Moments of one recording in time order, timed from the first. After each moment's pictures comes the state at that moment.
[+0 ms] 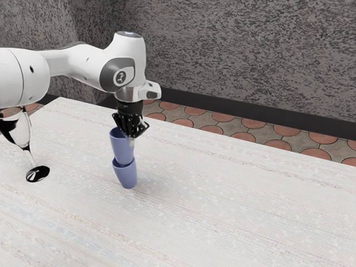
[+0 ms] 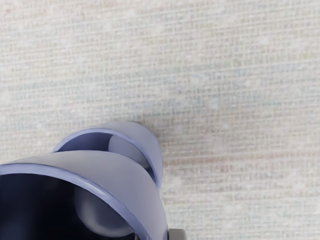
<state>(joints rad) -0.05 0.29 -0.01 -1.67 0.12 1.82 -0.01</state>
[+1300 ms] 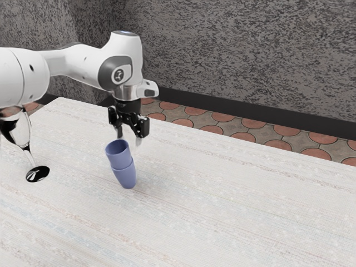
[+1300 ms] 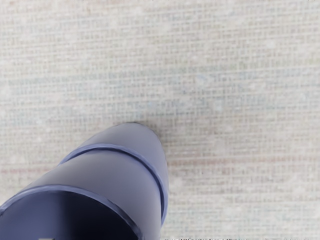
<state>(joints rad) -0.04 0.29 0.00 -1.65 0.09 1.80 -0.01</state>
